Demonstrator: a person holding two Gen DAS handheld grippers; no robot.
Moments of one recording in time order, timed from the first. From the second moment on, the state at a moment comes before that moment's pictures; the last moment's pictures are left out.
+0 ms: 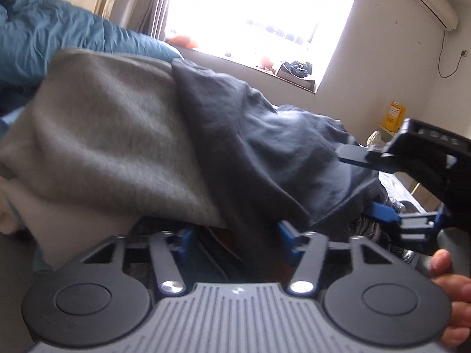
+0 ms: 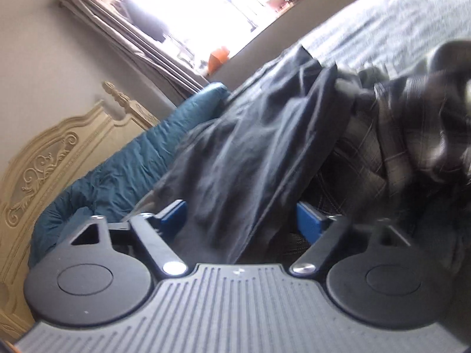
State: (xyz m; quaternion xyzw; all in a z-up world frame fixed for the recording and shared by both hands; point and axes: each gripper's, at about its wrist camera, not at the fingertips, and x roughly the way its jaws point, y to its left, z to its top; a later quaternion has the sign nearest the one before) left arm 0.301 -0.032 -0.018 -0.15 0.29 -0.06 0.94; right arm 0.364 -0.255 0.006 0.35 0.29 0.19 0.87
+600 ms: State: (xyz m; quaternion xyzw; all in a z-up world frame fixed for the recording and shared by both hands) left arm 0.186 -0.028 0.049 -0.17 0.24 -0.13 0.95; right arm 0.288 -0.260 0.047 0.31 0.26 0.19 0.89
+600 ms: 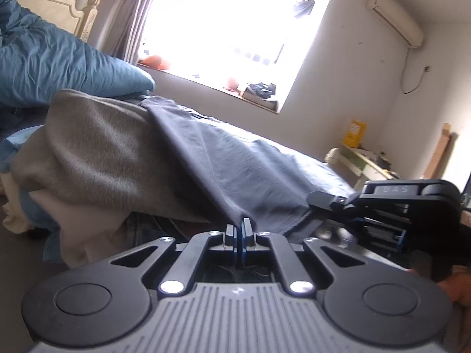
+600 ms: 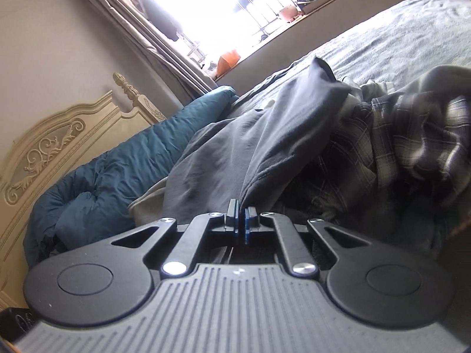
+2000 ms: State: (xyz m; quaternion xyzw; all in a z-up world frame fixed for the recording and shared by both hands) left arm -0.263 0.089 -0.075 -0.18 0.35 -0.17 0.90; right arm -0.258 -0.239 -0.076 0.21 0.38 0.19 0.88
